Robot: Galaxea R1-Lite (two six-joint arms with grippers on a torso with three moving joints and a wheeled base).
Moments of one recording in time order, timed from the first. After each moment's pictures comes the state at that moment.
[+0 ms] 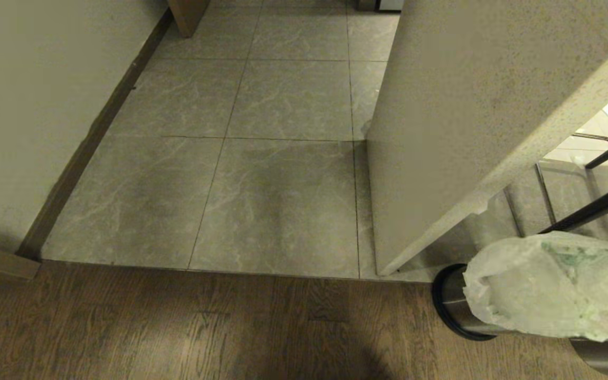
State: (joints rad) left arm 0.00 0.00 0.00 0.01 0.01 -0.01; right arm -0.48 0.74 -0.66 0.24 0.34 -0.19
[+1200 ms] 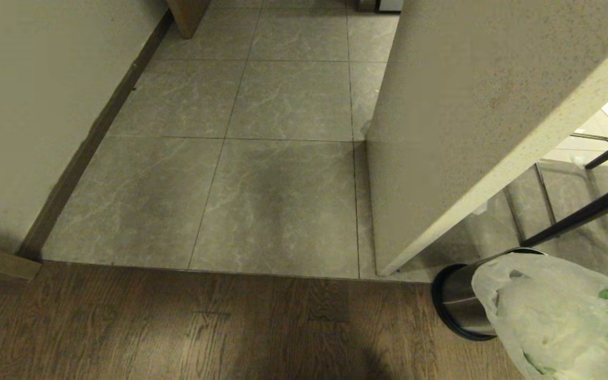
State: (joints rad) left arm 0.00 0.00 0.00 0.01 0.01 -0.01; right arm 0.00 0.15 0.00 -0.01 0.00 0.01
